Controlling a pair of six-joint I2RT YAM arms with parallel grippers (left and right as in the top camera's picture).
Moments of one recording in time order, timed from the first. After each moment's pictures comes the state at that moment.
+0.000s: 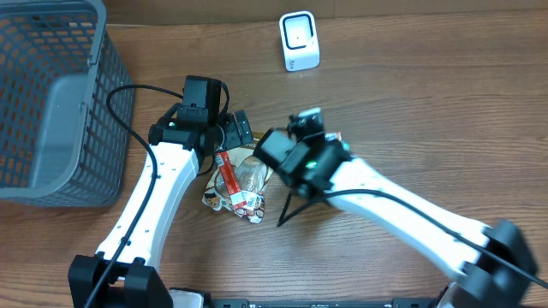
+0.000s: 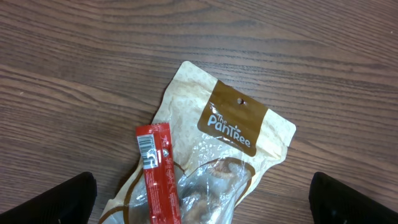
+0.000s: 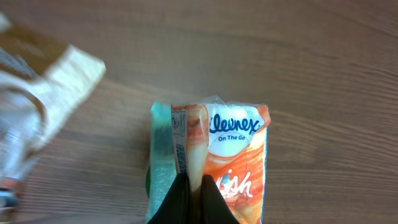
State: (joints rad) left arm -0.16 1.53 1.19 -0.78 -0.04 -0.46; right arm 0.89 1.72 1.52 -1.11 0.56 0.62
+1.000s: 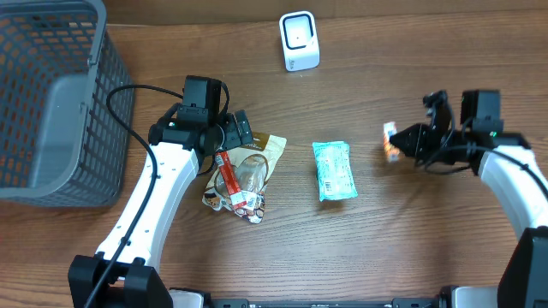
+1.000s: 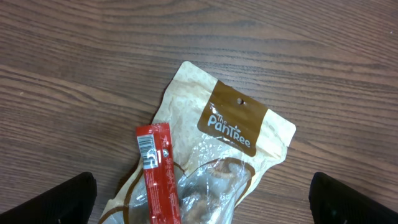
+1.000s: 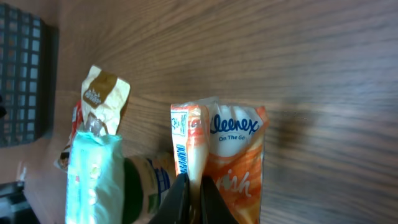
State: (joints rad) left arm -0.16 1.53 1.19 -0.78 -0.04 -0.46; right arm -0.07 1.57 0.92 -0.47 -0.71 0.12
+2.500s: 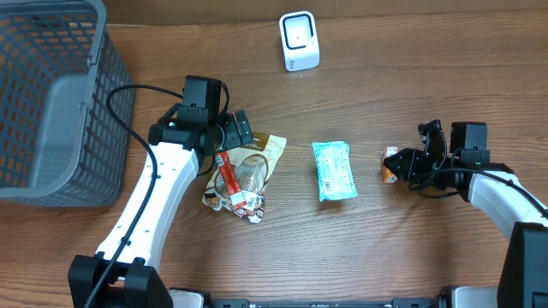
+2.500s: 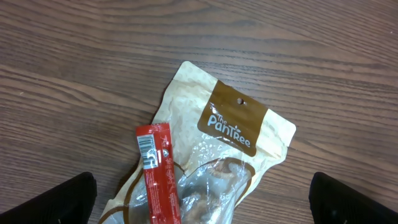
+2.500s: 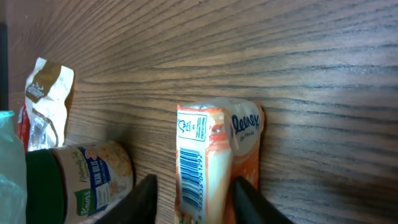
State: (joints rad) left arm -0.16 1.53 1.19 -0.78 -0.04 -0.46; right arm -0.07 1.57 0.71 -0.27 -0.61 0.18
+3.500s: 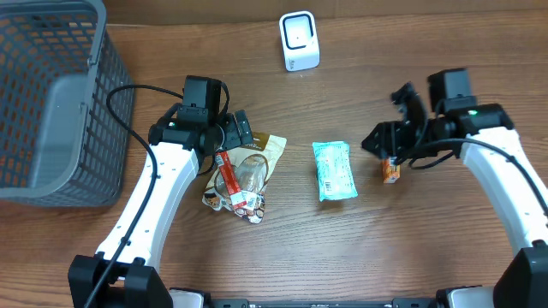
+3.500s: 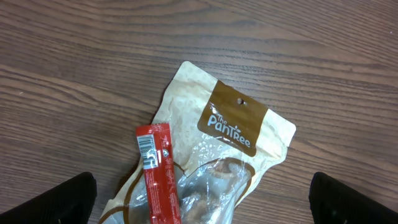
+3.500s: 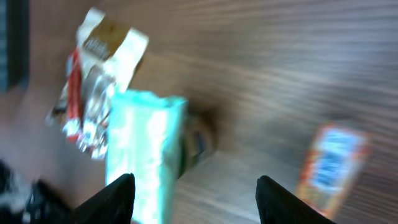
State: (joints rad) left arm -0.16 1.53 1.19 -0.78 -0.04 -0.46; right arm 0.14 1.57 1.20 -0.89 -0.55 0.05
